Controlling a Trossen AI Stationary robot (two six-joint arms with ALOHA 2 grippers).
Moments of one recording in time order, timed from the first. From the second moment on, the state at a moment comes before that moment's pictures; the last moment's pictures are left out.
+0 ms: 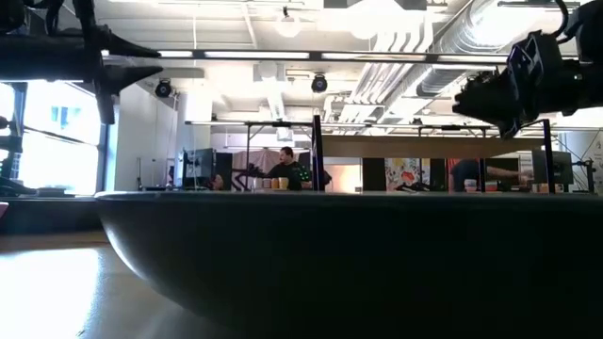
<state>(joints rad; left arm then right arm) 0.07 0.01 0.01 0.26 -0.43 -0.78 -0.26 0.11 0.01 0.10 0.04 0.28</state>
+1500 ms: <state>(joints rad) 0.07 0.47 0.71 -0.19 -0.52 -0.35 -0.23 0.75 0.87 -0.52 -0.19 0.92</state>
